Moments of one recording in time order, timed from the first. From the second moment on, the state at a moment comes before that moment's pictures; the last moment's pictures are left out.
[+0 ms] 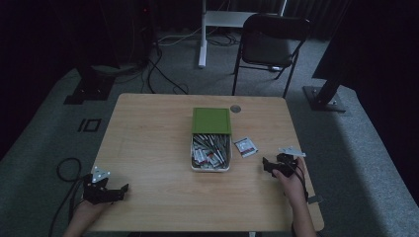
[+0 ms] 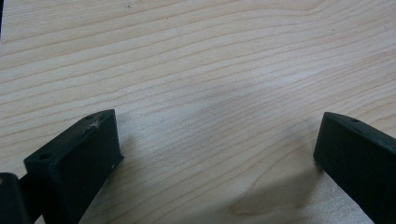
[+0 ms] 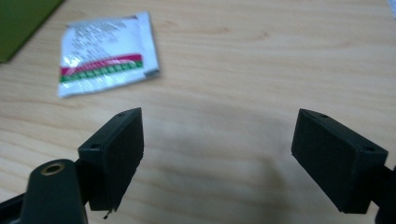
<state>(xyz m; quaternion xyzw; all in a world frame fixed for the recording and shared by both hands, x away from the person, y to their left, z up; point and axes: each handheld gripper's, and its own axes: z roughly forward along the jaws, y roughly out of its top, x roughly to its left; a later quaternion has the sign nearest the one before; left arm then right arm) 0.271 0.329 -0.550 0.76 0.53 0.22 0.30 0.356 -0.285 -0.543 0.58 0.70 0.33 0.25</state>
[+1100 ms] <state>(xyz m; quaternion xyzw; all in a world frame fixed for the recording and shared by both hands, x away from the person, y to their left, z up) 0.271 0.329 -0.550 0.76 0.53 0.22 0.30 0.299 -0.312 -0.556 0.64 0.66 0.29 0.27</state>
